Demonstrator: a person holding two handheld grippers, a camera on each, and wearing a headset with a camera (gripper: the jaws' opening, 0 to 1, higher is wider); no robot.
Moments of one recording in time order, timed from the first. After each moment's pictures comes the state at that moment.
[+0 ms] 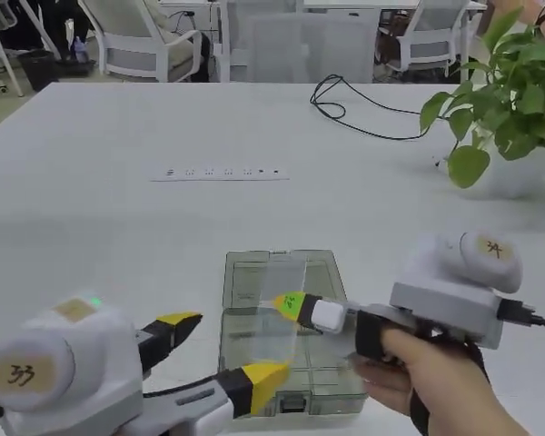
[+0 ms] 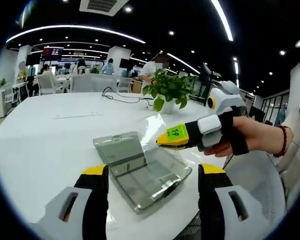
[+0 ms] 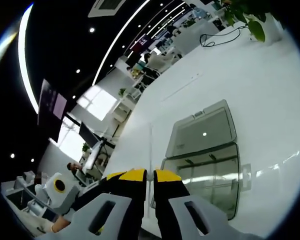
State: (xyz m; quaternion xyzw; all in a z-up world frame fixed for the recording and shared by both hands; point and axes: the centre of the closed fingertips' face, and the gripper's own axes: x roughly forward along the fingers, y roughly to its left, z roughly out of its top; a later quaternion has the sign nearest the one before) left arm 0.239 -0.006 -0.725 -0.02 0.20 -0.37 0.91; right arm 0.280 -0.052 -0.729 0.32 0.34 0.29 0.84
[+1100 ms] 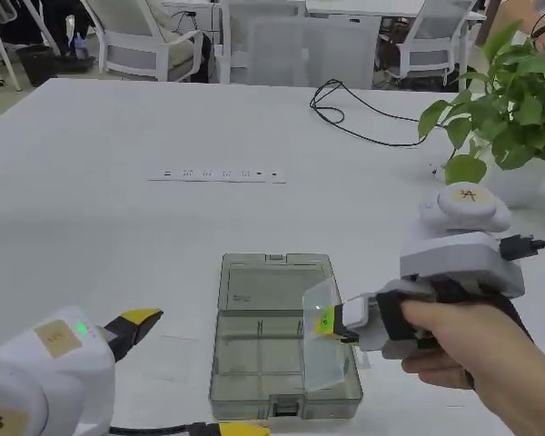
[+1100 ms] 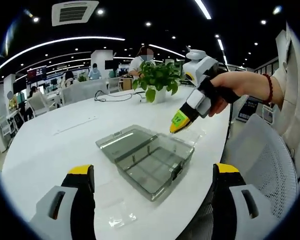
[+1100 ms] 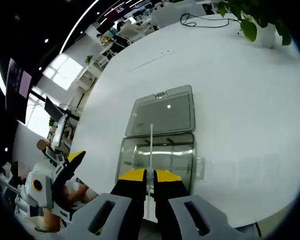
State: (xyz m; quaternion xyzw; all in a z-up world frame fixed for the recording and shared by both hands) left arm 0.225 0.007 -0.737 0.07 0.19 -0.40 0.89; right arm 0.266 -0.097 -0.760 0.19 0.50 0.20 0.82
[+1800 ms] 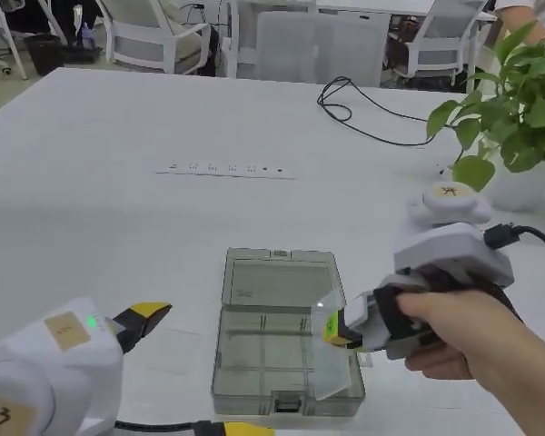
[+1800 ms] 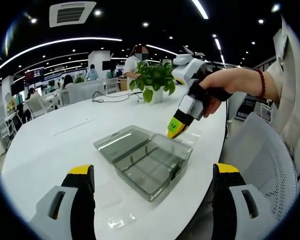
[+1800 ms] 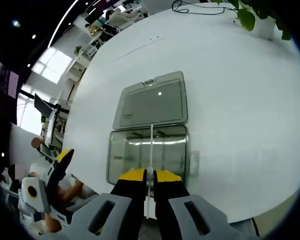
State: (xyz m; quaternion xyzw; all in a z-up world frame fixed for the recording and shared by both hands) left arm 0.224 0.004 -0.739 0.08 0.19 -0.41 0.89; right arm 0.272 -0.104 -0.782 0.18 0.56 0.17 0.79
